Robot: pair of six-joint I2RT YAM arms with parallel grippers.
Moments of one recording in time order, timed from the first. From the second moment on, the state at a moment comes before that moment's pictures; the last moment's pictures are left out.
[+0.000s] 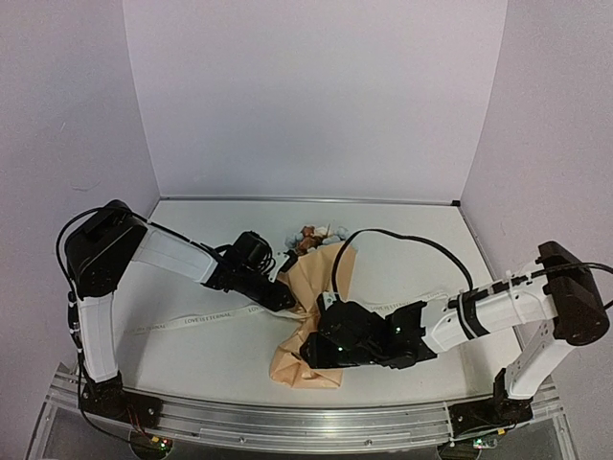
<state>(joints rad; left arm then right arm) -0.77 1.98 1.09 0.02 0.32 -0.21 1.30 1.67 0.91 -0.10 0.22 1.03</state>
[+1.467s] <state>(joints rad) -1.24 1.74 0.90 -0.09 0.23 -0.35 1.07 1.44 0.84 -0.36 0.11 1.14</state>
